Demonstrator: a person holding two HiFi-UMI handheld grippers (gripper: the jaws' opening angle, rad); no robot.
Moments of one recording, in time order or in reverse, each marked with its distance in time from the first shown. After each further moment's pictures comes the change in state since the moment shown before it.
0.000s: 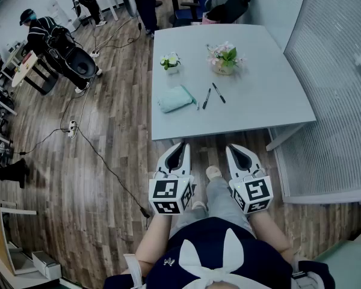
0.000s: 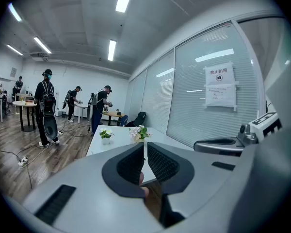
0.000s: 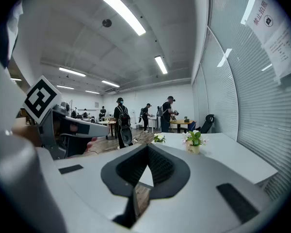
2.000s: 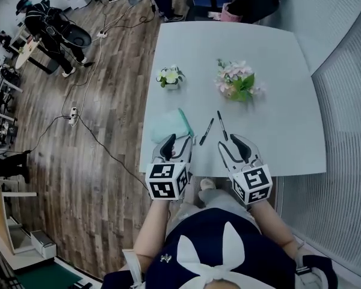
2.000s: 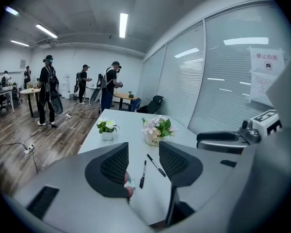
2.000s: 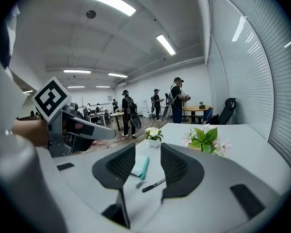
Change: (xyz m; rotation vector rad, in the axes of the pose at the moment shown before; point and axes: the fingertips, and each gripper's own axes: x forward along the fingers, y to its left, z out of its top) left arm 0.258 0.080 0.020 -0.111 0.221 0.146; right arm 0.231 -0.160 0.007 0.023 0.153 0.224
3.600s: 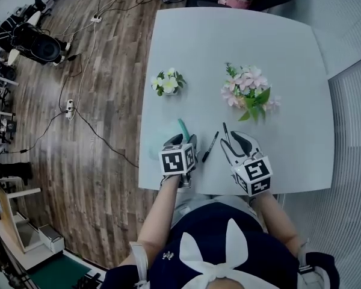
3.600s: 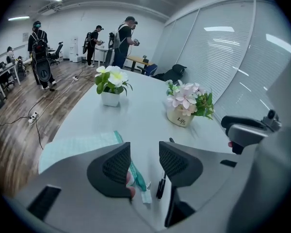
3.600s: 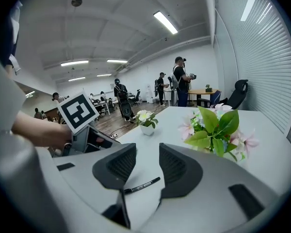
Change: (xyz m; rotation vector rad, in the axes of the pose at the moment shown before) left arm 0.168 0.071 -0.074 -0.203 0.404 0.066; right arm 0.119 -0.073 -0.037 0.018 0.191 0.081
